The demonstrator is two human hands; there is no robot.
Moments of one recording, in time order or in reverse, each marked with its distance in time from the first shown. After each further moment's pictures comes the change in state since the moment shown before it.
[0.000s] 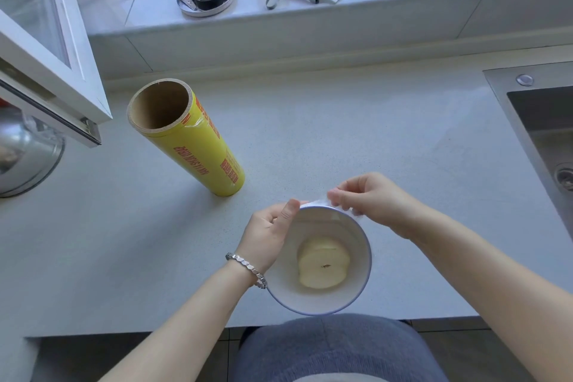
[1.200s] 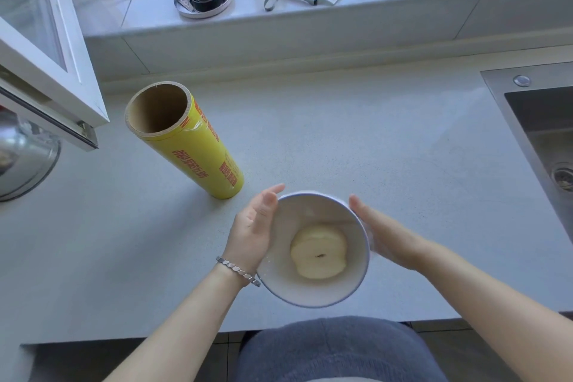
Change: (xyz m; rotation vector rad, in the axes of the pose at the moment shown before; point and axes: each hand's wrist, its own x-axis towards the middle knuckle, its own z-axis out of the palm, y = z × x) left_hand 0.002 0.006 -0.012 -0.076 0.119 0.067; right_hand -0.019 0.029 0.013 0.289 -0.287 -0.015
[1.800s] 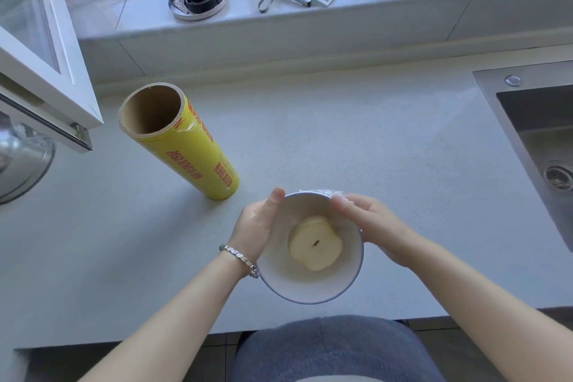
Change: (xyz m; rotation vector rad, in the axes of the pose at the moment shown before) left_hand 0.008 0.004 0.006 0.062 -0.076 -0.200; right_hand 0.002 -0.005 0.001 0.033 0.187 -0.073
